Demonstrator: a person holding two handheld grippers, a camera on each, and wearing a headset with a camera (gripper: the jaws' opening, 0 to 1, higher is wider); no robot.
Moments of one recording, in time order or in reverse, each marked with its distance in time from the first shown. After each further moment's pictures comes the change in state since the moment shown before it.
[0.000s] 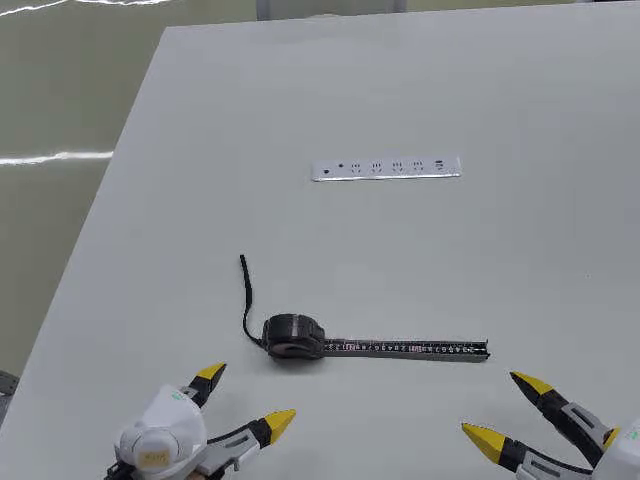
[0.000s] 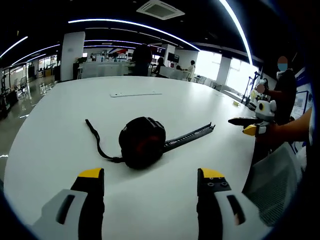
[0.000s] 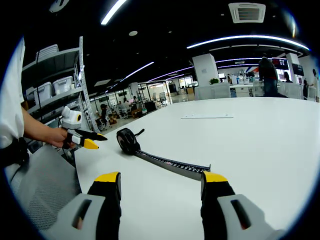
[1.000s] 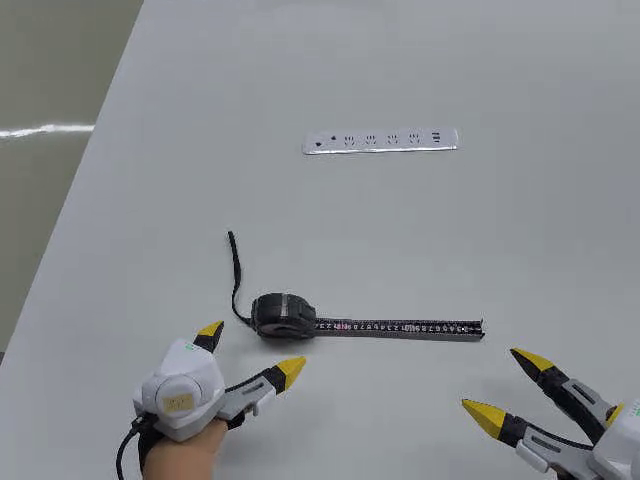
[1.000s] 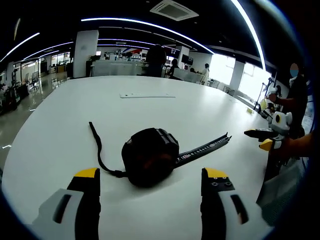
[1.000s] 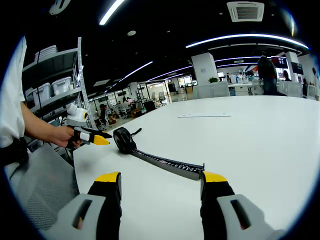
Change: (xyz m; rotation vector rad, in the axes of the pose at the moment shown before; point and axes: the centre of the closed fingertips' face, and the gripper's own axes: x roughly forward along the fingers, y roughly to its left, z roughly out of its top) left arm 0.036 0.011 0.016 -0.062 -0.009 0.109; right arm -0.001 -0.014 -0.004 0.008 0.006 -0.003
